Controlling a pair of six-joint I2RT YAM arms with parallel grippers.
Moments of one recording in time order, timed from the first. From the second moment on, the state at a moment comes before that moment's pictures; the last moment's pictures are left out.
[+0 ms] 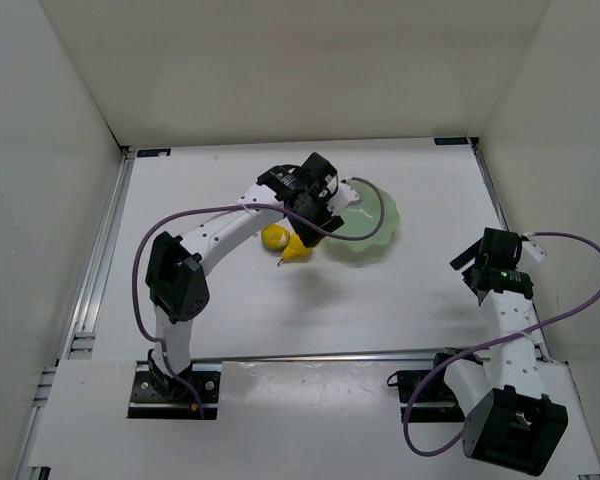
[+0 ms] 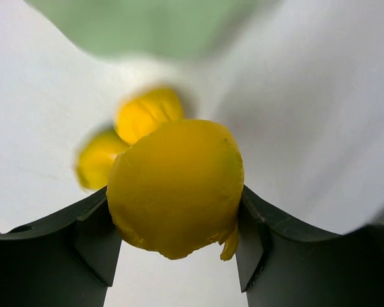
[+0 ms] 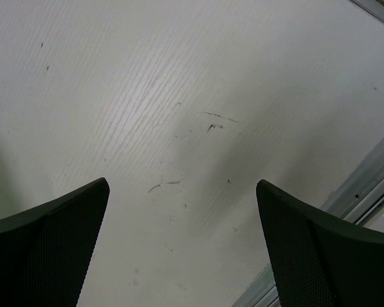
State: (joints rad) left arm -0.77 1.94 1.81 -1.03 0.06 0.35; right arm -0.20 0.88 0.69 -0.72 0.32 0.63
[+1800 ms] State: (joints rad) left arm -0.07 1.41 1.25 -0.72 -0.24 0.06; right arm 0.75 2.04 1.61 -0.83 0.05 1.67
